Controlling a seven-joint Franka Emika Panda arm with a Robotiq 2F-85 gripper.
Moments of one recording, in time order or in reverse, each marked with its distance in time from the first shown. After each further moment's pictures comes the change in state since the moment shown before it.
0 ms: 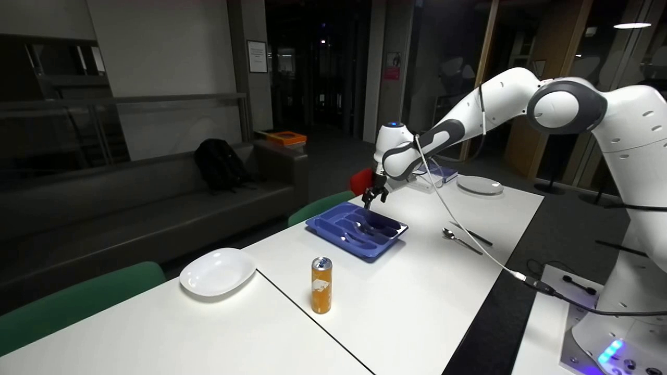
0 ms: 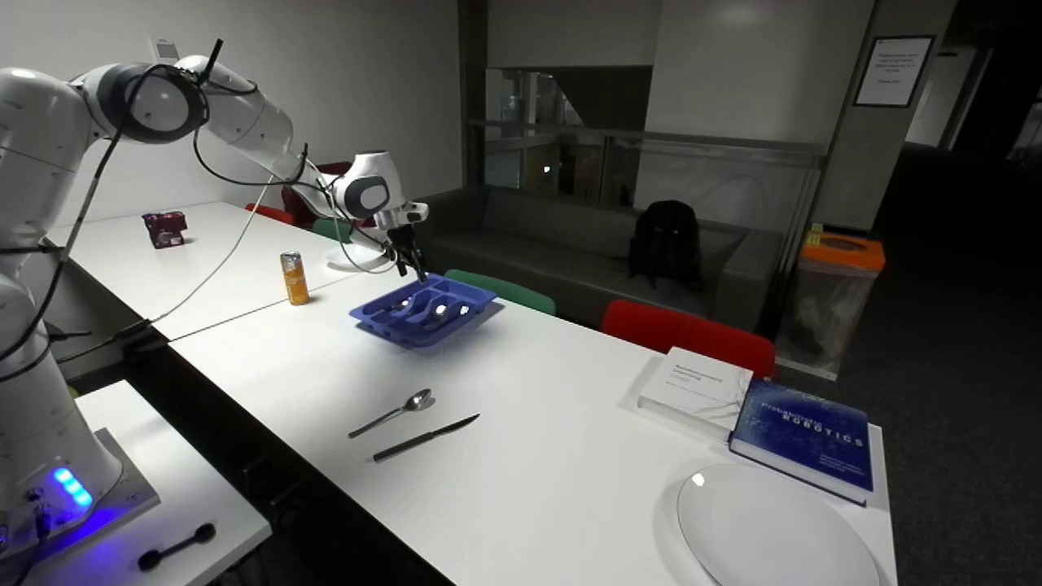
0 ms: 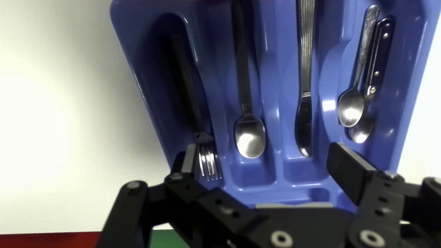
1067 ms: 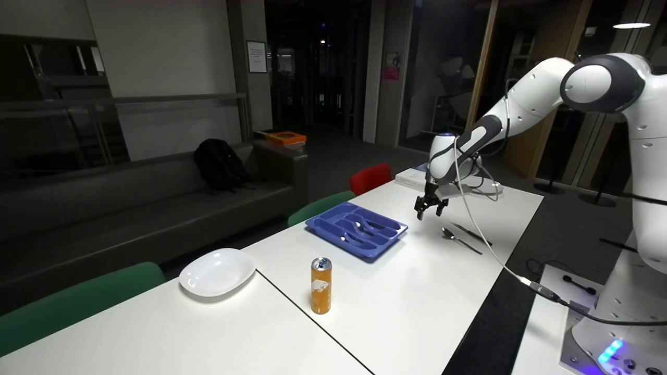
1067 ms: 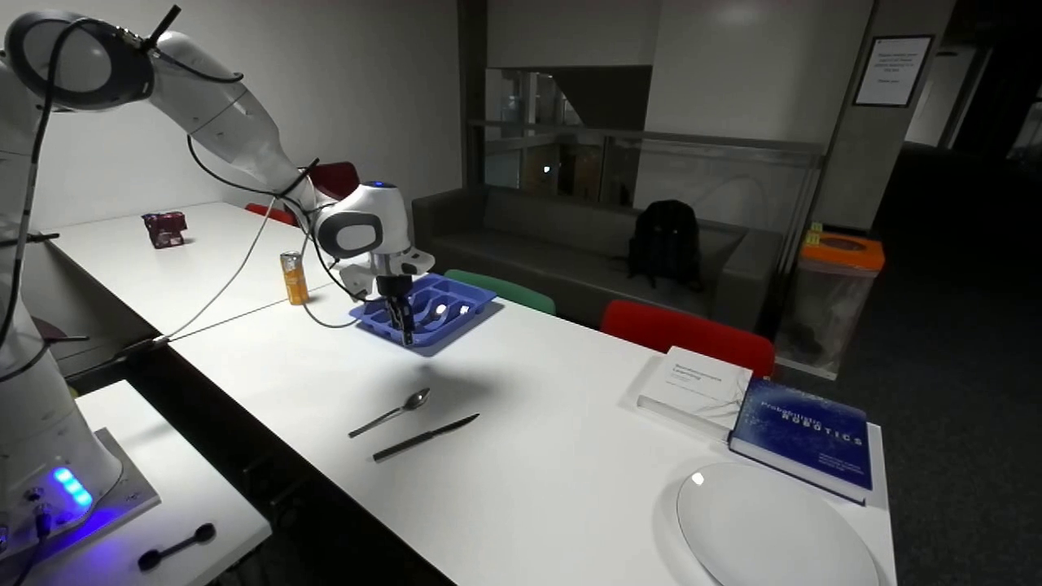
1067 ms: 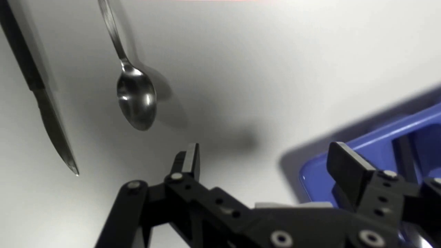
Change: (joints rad) arm -0.187 -0.217 -0.070 -0.450 0.134 0.071 -0.064
